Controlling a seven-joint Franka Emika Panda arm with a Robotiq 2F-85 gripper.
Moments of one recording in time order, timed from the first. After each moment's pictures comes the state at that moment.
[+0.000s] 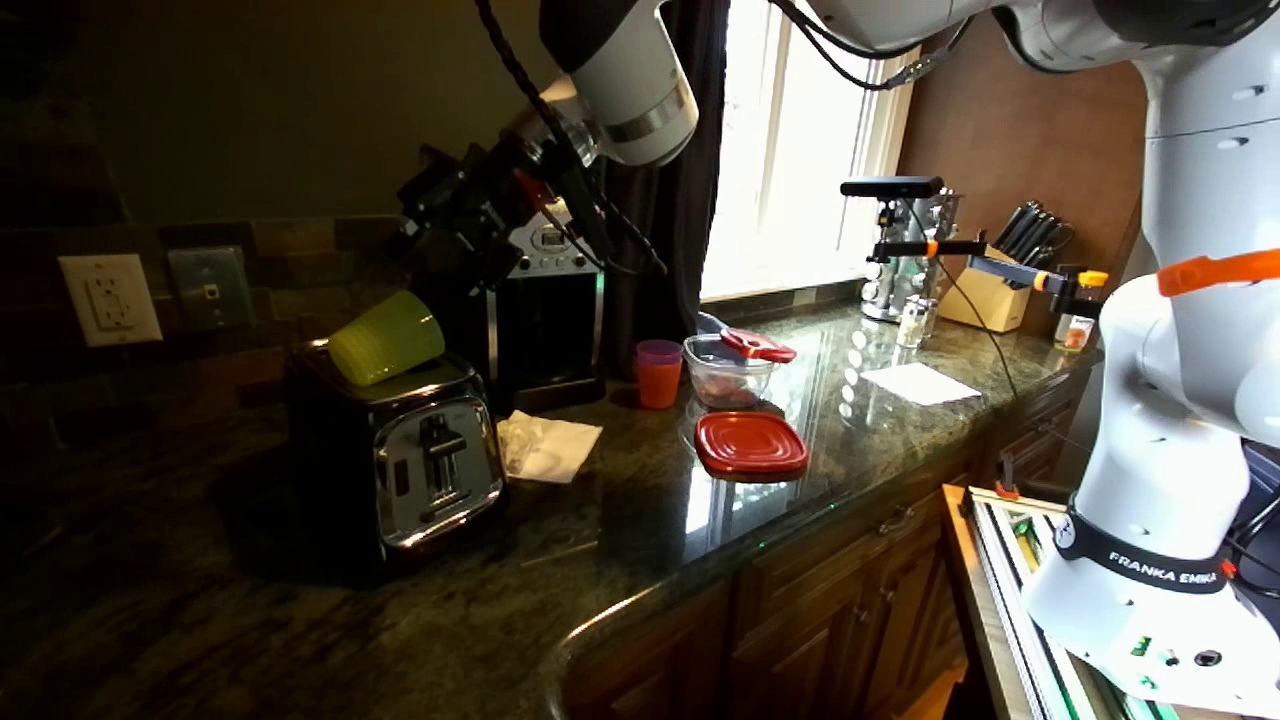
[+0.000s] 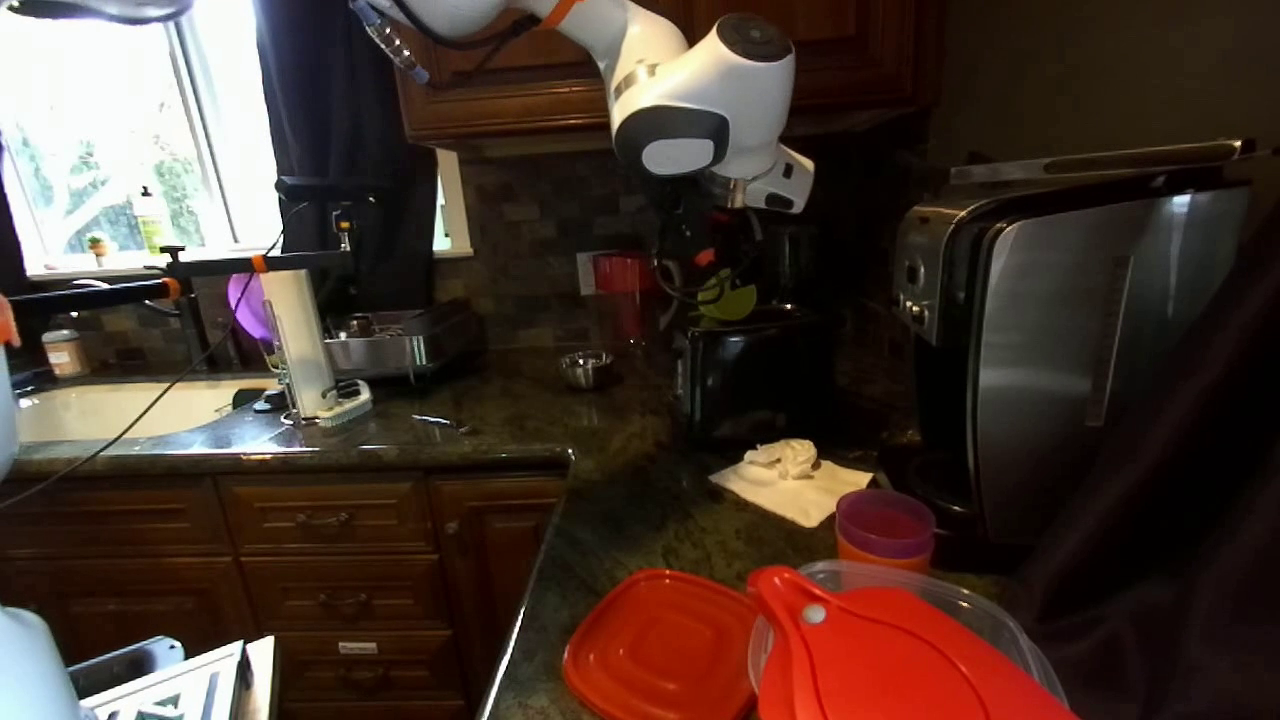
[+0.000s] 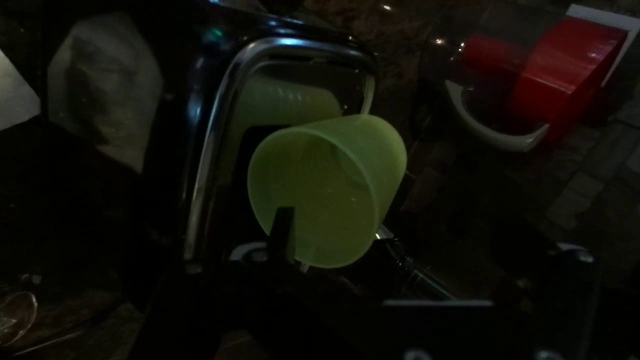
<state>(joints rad) 0.05 0.25 0.09 -1.75 0.93 2.39 -0.32</state>
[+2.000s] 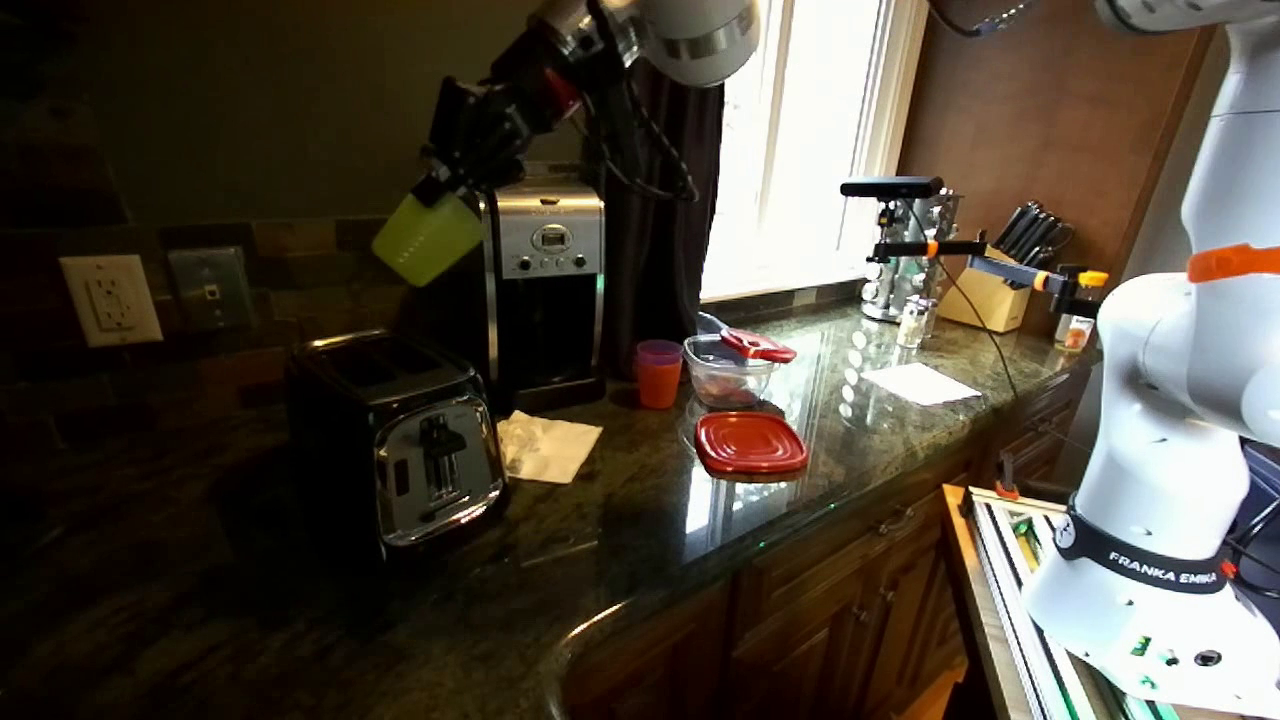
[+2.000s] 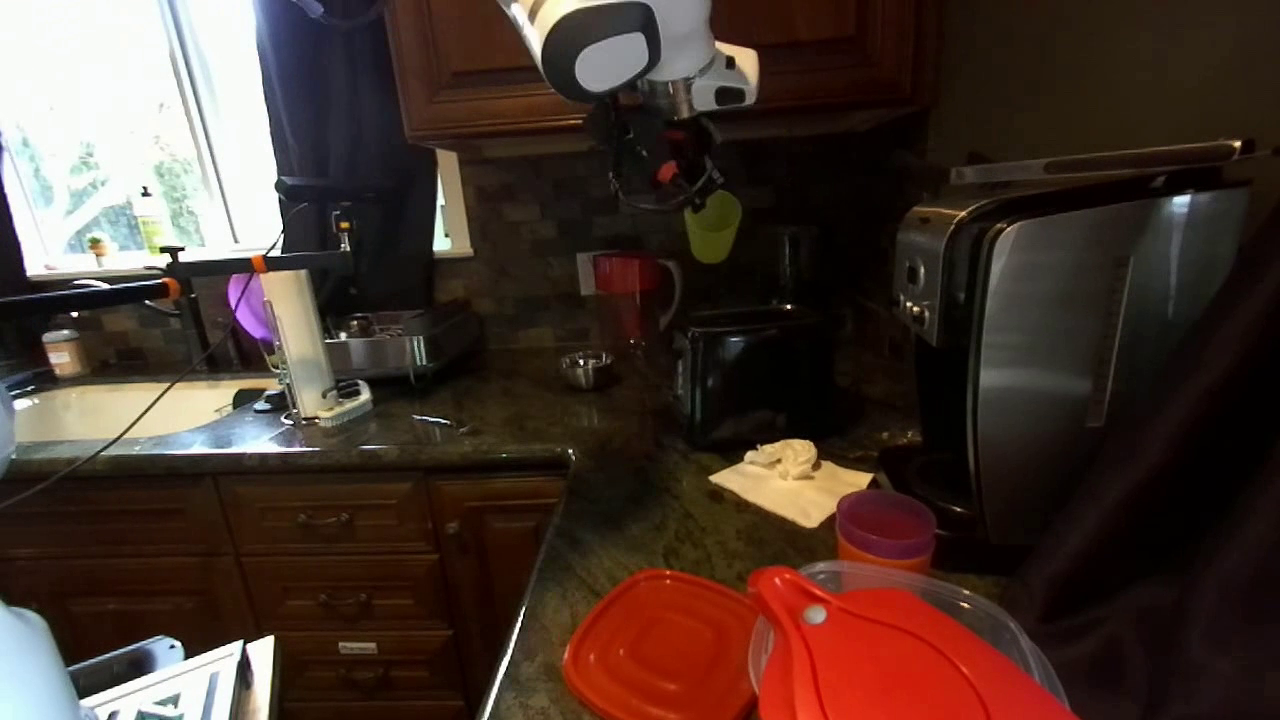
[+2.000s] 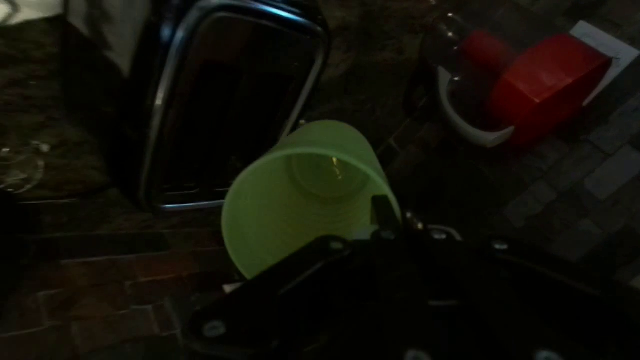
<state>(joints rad) 0.08 0.01 0.12 -1.88 0.70 2.50 -0.24</state>
